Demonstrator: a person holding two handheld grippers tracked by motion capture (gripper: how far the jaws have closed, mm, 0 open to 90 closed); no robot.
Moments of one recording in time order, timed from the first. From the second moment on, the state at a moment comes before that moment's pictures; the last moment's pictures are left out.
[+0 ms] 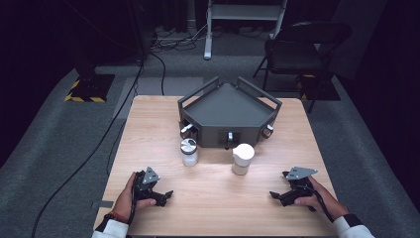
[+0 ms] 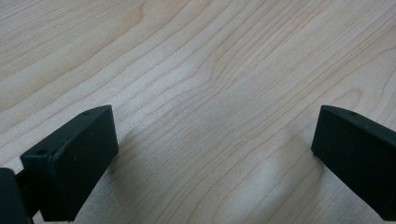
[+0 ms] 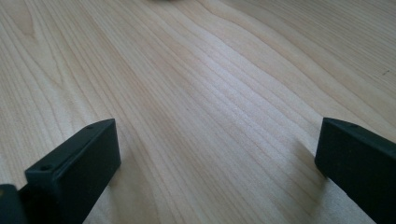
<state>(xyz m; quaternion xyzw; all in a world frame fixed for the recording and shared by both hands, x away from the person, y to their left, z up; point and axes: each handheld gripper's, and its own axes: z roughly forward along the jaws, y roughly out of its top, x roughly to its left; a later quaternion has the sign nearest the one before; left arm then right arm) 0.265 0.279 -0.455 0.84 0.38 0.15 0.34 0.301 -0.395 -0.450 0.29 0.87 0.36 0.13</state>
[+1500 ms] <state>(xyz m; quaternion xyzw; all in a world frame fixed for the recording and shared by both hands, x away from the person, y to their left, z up) 0.265 0.276 -0.453 0.85 0.38 0.15 0.34 0.298 -0.395 -0.450 0.30 0.87 0.36 0.14</state>
